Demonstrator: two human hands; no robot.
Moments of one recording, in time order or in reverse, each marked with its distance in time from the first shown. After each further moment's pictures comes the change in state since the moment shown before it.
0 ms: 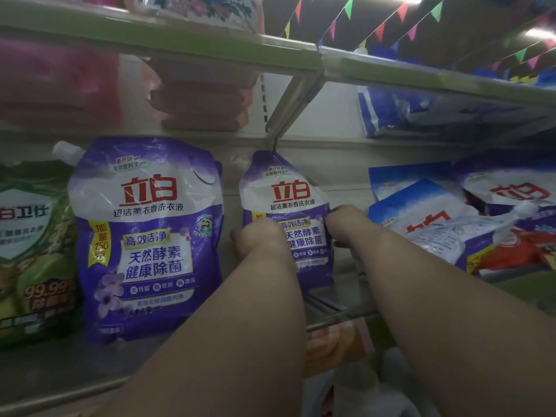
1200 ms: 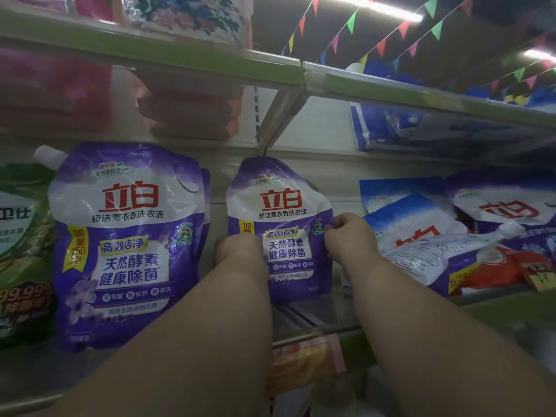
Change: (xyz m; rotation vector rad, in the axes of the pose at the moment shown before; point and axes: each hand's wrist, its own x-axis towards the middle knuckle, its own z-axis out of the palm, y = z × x) left_hand 0.019 0.000 -0.005 0.552 -0.207 0.003; right_hand -0.006 0.028 -0.016 0.052 0.235 -0.199
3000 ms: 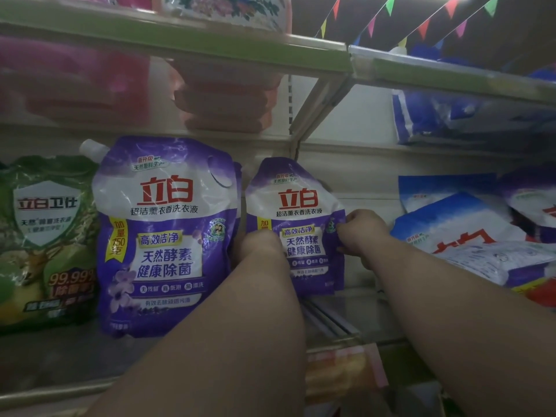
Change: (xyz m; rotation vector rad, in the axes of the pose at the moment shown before) left_hand 0.002 -0.015 0.002 -0.031 0.135 -0.027; right_hand 0.018 -0.026 0.027 -0.160 -0.249 0.058
